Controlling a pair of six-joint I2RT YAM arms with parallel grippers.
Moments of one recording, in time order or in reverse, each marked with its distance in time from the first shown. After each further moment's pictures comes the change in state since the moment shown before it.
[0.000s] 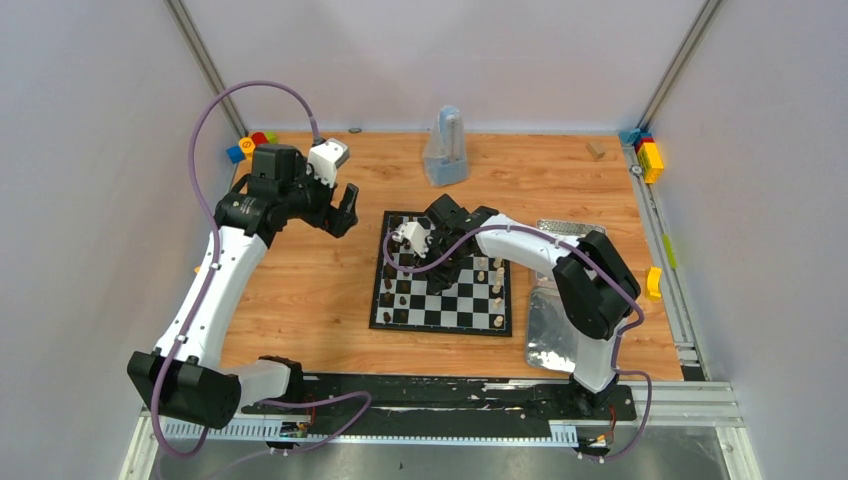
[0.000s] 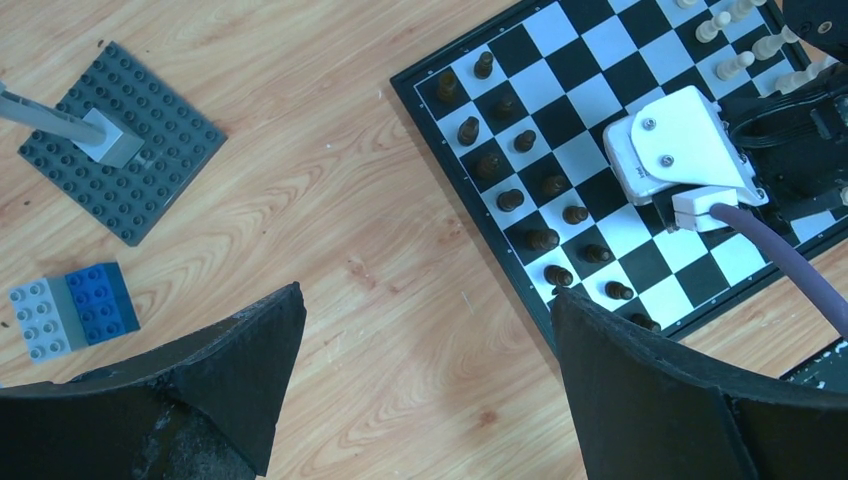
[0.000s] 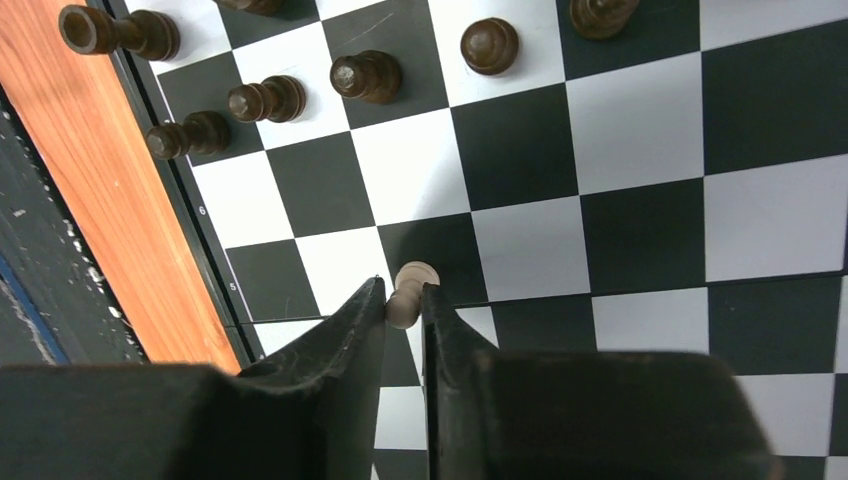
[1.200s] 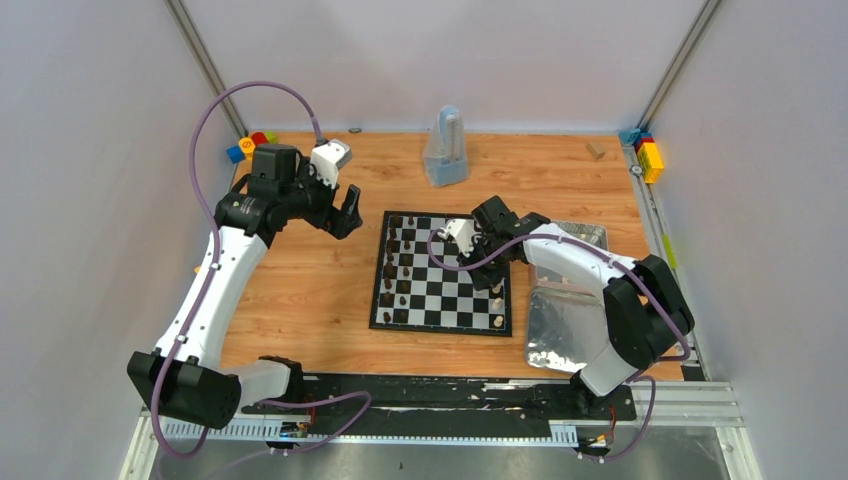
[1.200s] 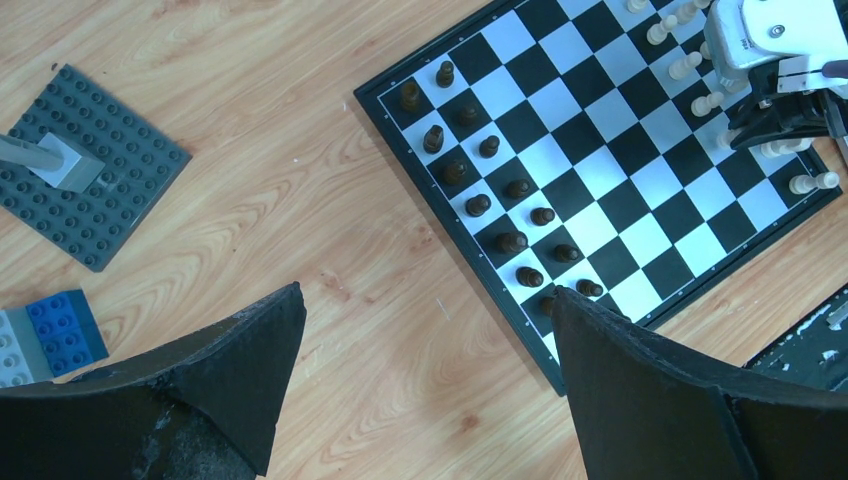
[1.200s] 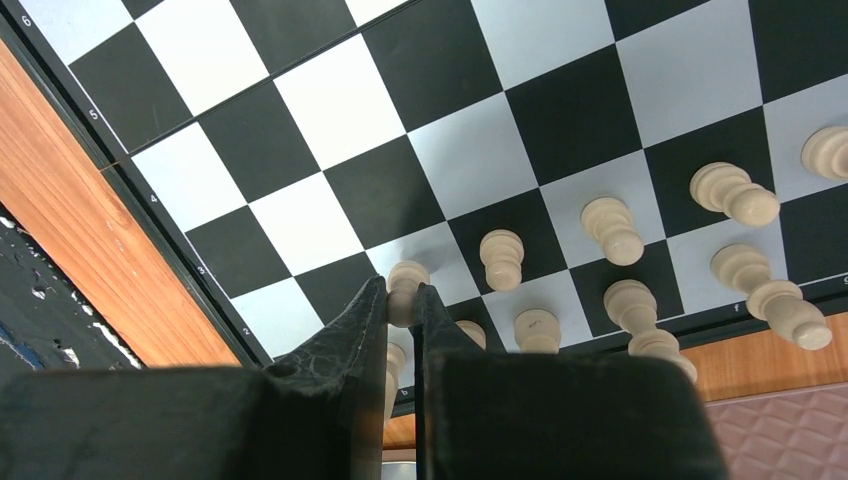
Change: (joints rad) left arm 0.000 0.000 0.000 0.000 0.076 0.001; right arm -0.155 -0.267 -0.255 -0.023 0.125 -0.013
